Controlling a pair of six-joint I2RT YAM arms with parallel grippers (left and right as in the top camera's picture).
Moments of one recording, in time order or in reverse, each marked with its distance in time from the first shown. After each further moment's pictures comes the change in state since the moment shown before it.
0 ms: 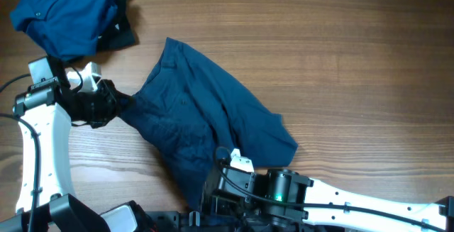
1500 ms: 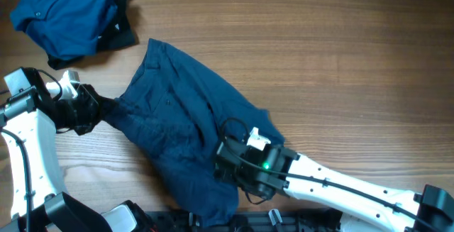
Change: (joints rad) left arm 0.146 0.000 0.000 -0.018 0.003 -0.015; right arm -0.190 0.120 0.005 -0.095 0.109 -0.009
